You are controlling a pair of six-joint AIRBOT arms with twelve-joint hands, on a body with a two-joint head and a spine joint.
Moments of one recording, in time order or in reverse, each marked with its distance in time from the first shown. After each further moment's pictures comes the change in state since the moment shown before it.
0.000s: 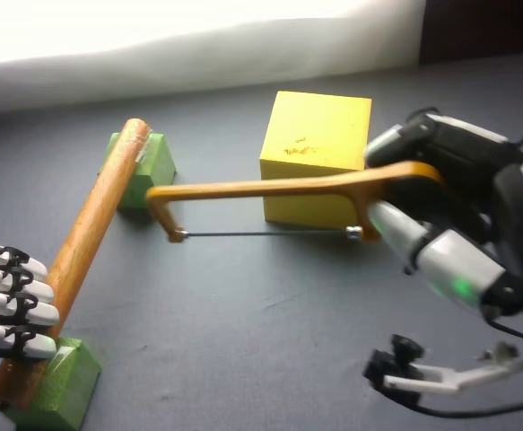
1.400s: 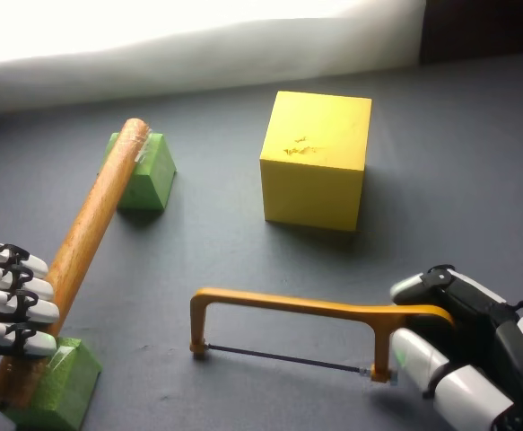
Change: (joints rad) left arm 0.000 0.000 0.000 -0.005 0.003 0.000; right arm -0.236 -0.194 0.098 0.111 -0.006 0.246
